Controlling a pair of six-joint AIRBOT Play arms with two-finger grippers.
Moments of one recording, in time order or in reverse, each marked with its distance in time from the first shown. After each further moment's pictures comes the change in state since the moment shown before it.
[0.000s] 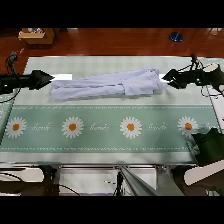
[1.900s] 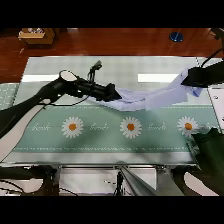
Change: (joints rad) left arm -0.841 -0.044 0.001 -0.172 0.148 -0.303; right arm 0.141 0.684 0.000 -0.419 0.591 0.172
